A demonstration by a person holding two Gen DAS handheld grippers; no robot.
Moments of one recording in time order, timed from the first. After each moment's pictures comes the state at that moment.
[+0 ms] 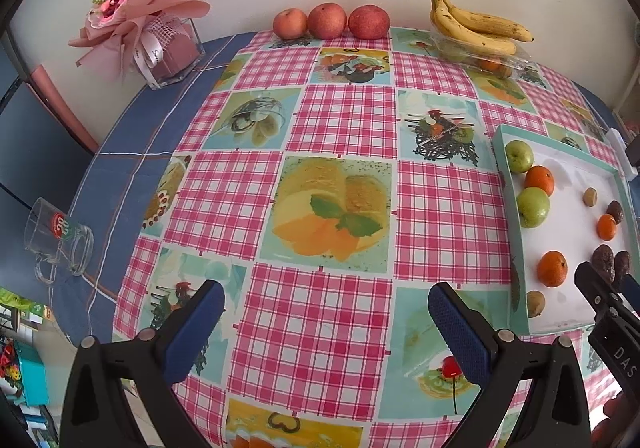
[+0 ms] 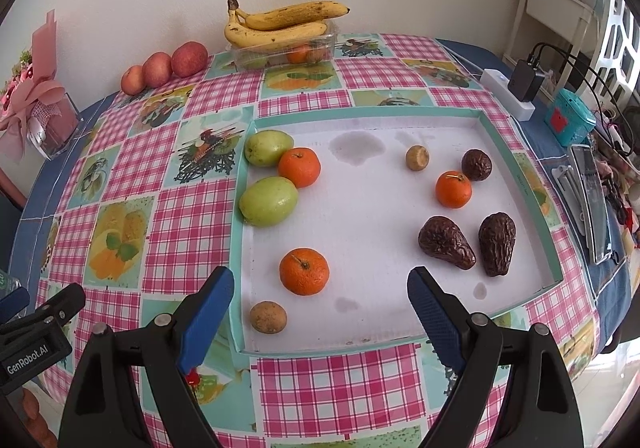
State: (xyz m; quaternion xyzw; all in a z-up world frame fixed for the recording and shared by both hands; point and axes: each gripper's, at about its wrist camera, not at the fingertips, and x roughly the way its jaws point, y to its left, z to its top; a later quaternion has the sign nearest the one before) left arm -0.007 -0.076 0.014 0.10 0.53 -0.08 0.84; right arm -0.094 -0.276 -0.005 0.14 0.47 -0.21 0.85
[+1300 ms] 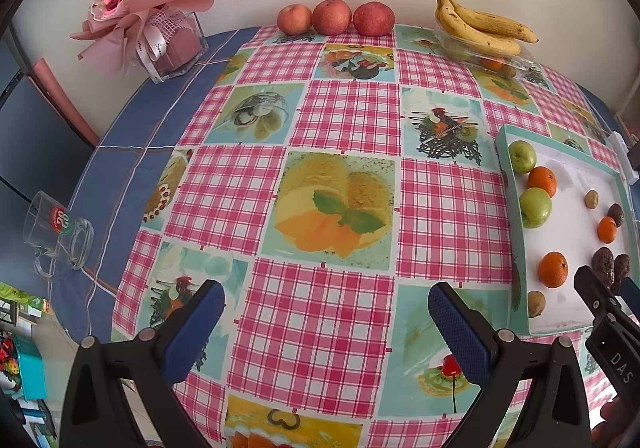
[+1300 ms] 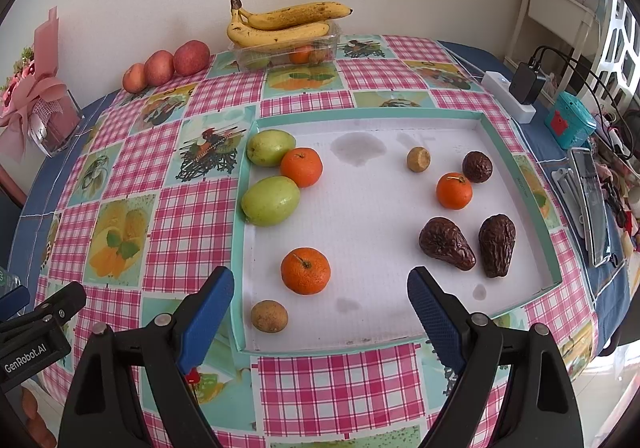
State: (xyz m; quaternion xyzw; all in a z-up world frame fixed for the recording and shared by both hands) left arm -0.007 -0.073 0.013 0.10 0.54 -0.08 0.84; right arm -0.094 -0.274 -0.004 0.13 0.47 -0.21 0.85
